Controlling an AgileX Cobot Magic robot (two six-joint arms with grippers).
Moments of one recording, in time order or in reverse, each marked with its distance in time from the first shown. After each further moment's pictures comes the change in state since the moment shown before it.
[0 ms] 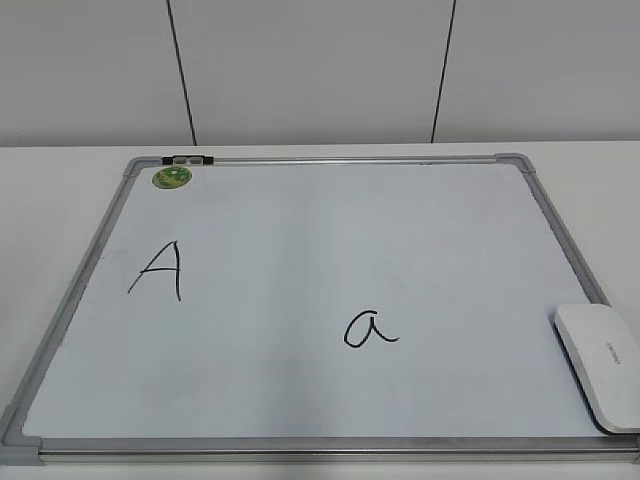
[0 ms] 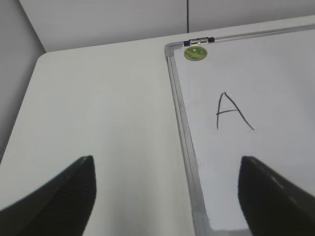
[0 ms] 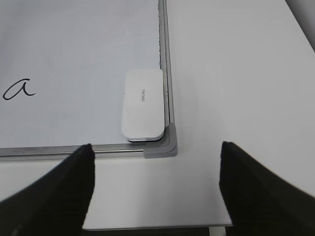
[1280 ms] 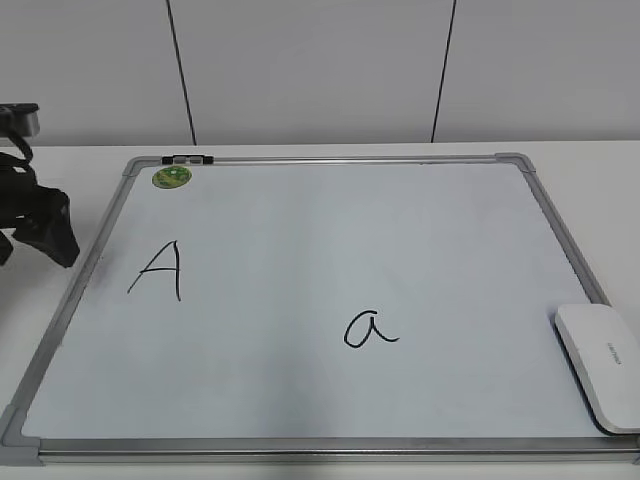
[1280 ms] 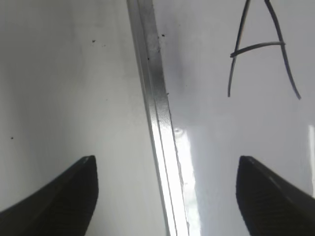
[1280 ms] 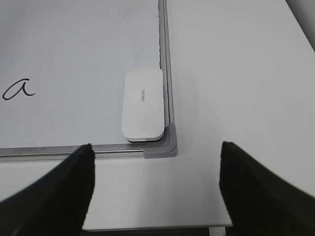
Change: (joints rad) left arm -0.032 1.374 -0.651 -0.106 0.157 0.045; right arm 0.000 0.000 0.000 0.000 0.000 0.000
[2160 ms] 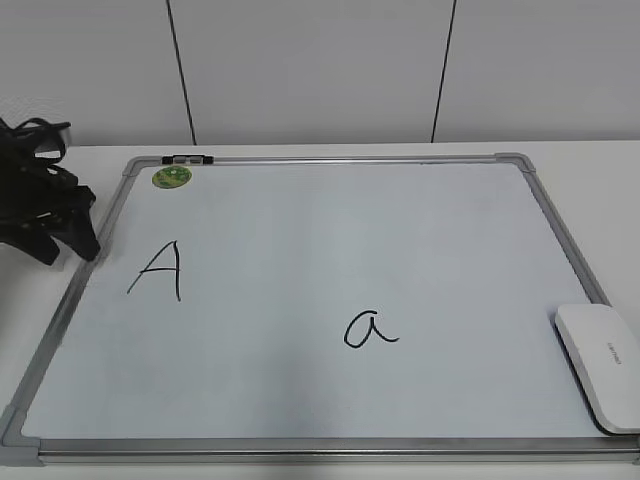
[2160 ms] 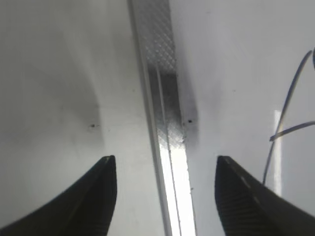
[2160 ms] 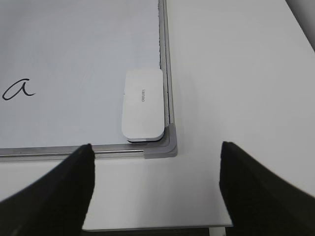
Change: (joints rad) left arm 0.069 0.344 -0.321 -0.126 0.113 0.123; right arm 0.000 0.000 0.000 0.000 0.000 0.000
